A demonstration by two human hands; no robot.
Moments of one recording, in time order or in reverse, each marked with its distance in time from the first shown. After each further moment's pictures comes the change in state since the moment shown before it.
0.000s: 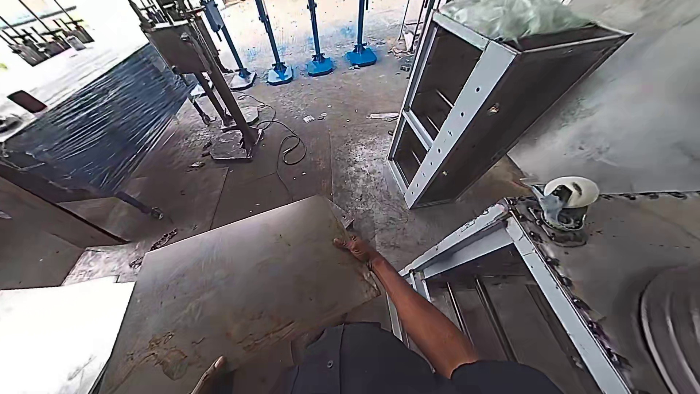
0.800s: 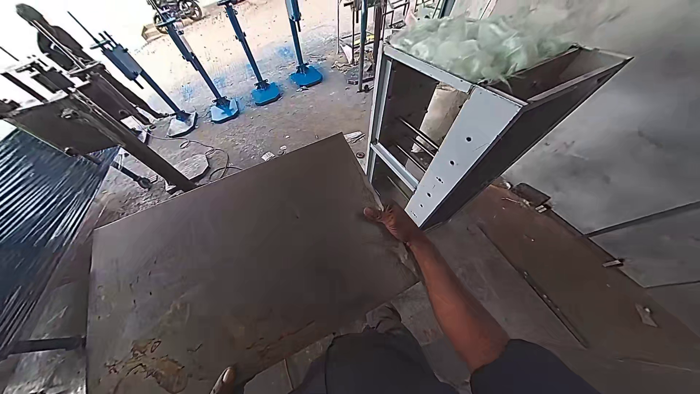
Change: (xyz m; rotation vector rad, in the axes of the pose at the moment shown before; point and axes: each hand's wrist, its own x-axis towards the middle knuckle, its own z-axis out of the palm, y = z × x) left_hand 0.400 -0.057 0.336 0.066 -0.398 -0.026; right_hand 0.244 -0.339 -0.208 -0.075 0.258 -0.492
